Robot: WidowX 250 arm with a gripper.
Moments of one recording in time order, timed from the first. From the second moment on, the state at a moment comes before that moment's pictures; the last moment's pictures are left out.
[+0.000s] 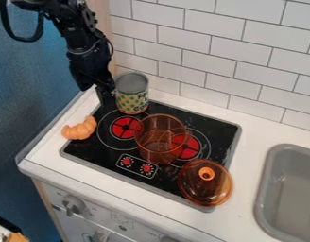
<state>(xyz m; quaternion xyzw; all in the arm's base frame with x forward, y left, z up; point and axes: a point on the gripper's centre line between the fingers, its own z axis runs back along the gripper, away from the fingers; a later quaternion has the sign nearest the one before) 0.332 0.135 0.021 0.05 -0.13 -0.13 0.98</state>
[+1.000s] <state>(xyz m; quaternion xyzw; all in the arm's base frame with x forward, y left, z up) 0.323 0.065 0.010 0.01 -0.14 -0.06 0.99</state>
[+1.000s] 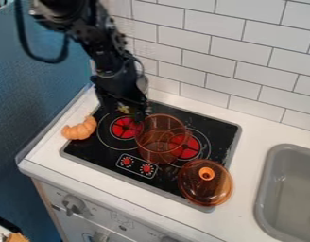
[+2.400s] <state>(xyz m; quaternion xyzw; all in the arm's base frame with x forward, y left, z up) 0.362 0.041 -0.052 0.02 -0.05 -0.24 0.97</state>
